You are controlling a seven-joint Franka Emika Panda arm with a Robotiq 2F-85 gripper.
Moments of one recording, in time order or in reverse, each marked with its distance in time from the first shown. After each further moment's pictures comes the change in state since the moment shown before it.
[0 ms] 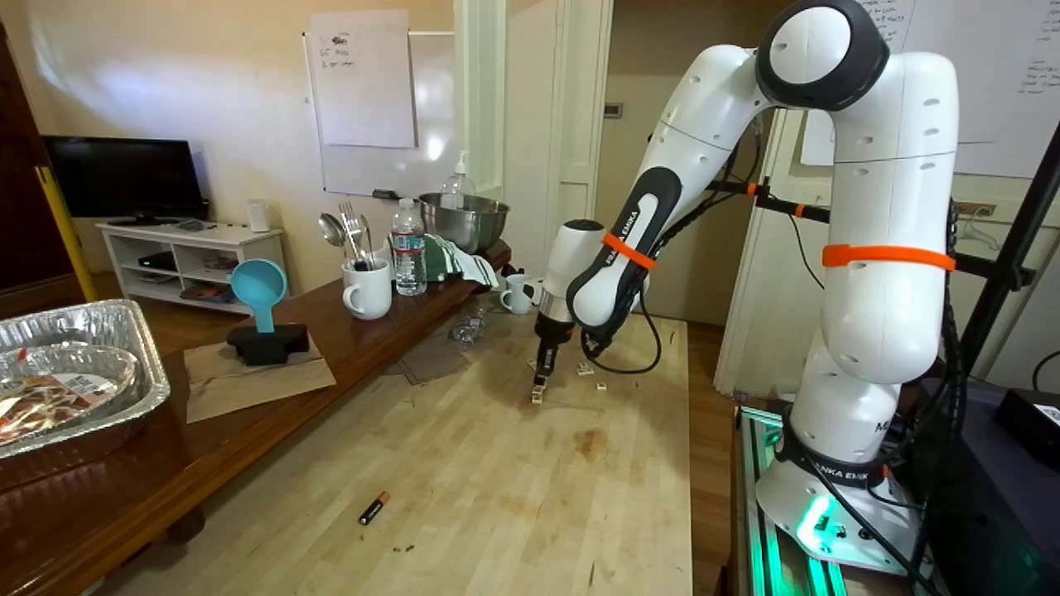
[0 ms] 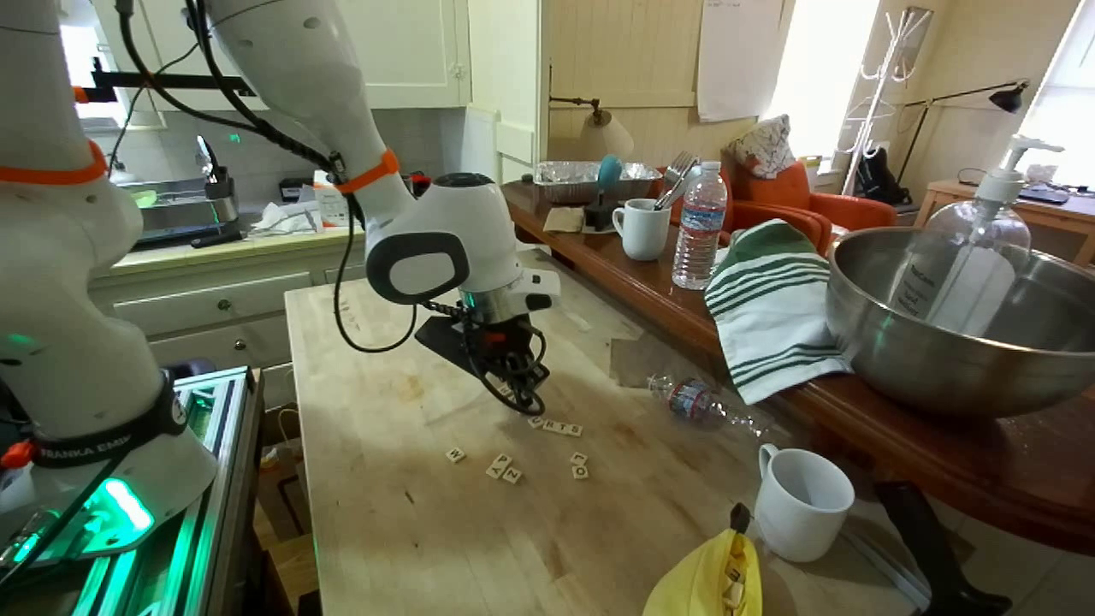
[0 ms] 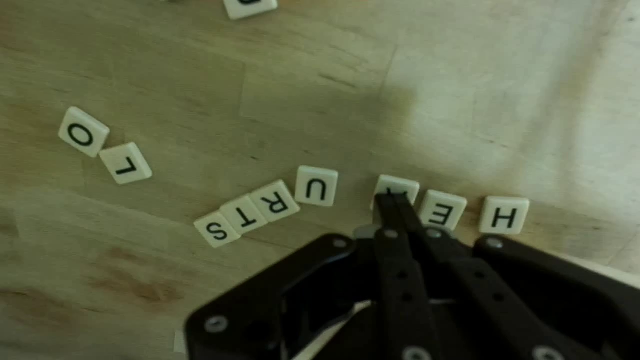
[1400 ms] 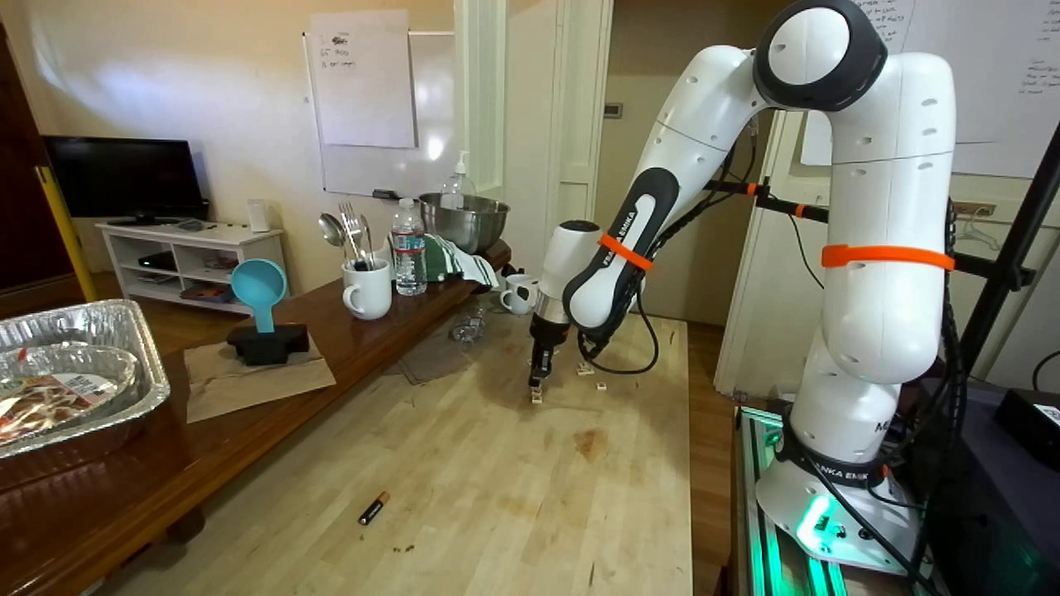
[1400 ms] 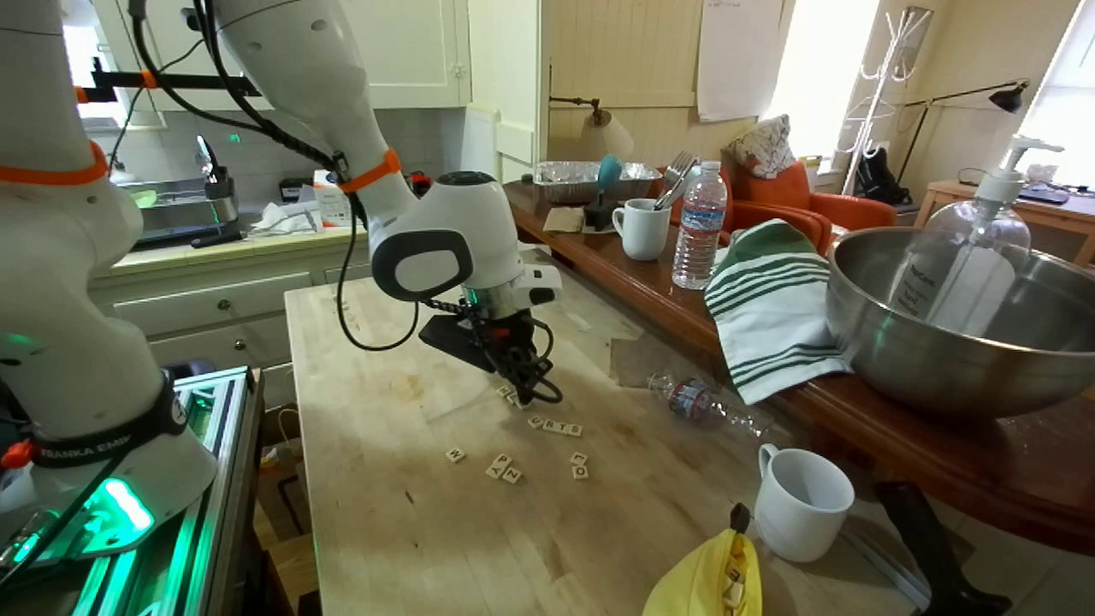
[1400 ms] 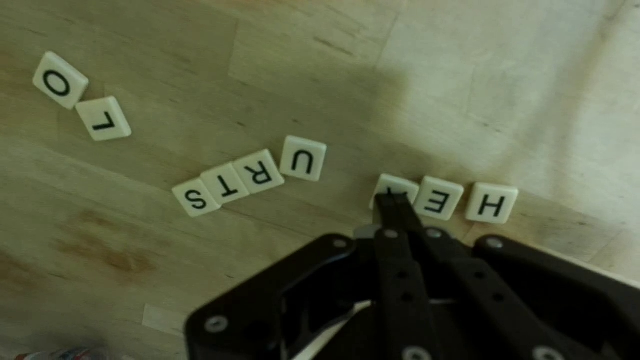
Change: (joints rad) arm -0.001 0.010 0.023 0.013 -0.001 0.000 -0.065
